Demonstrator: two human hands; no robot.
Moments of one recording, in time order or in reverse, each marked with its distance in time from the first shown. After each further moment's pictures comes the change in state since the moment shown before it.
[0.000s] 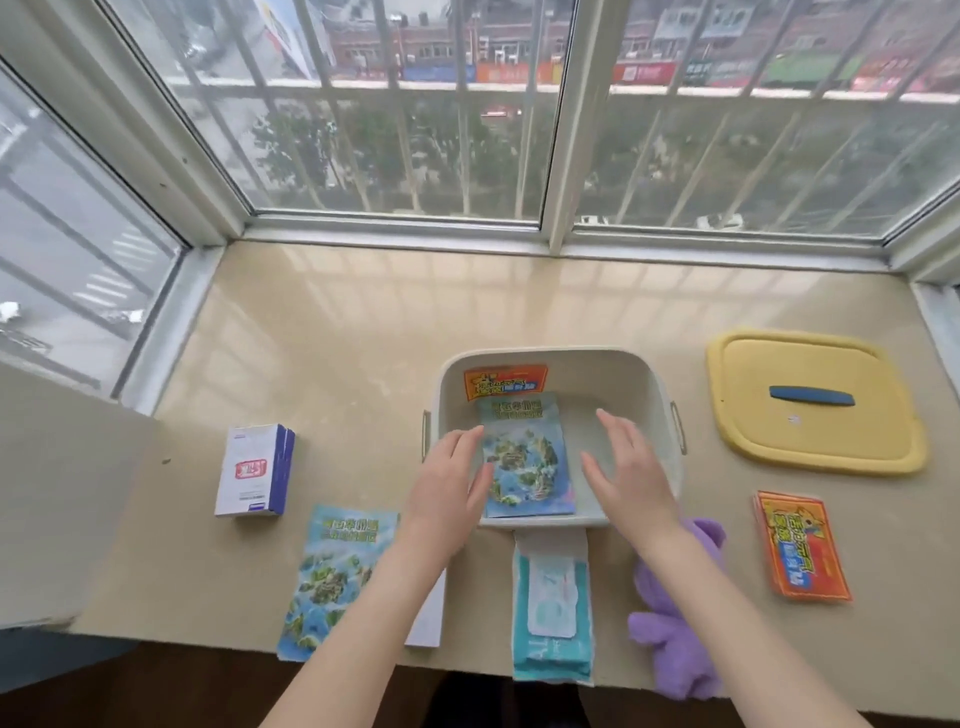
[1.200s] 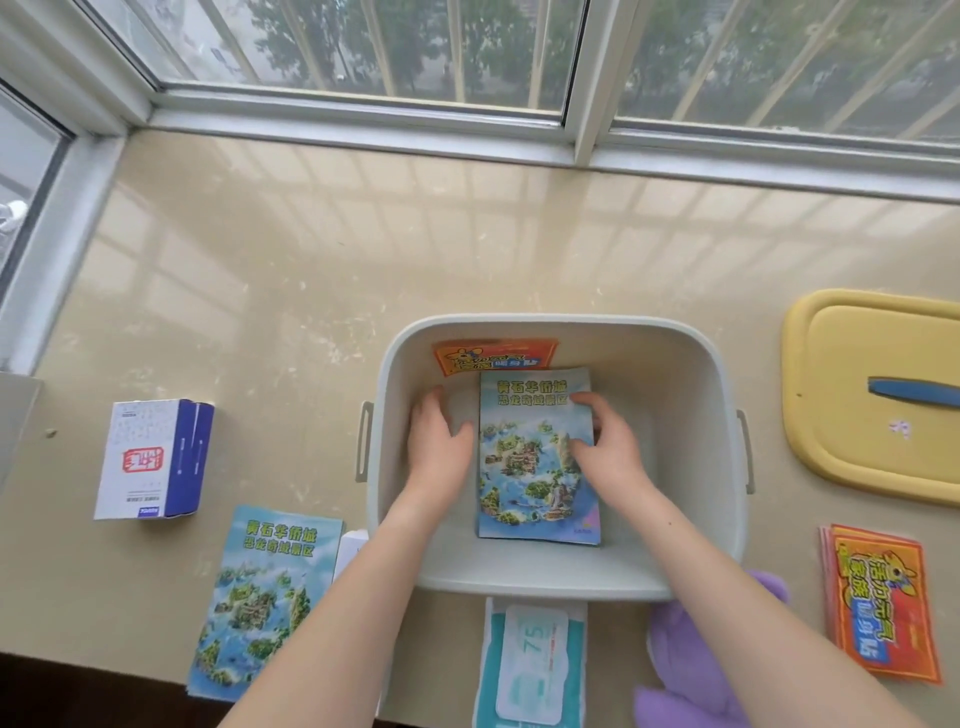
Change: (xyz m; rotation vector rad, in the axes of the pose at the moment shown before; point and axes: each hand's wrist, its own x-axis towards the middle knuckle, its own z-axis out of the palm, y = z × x) left_hand 0.121 -0.073 0.131 -0.337 0.025 -0.689; right_hand 0.103 0.085 0.112 0.557 -0.254 0.484
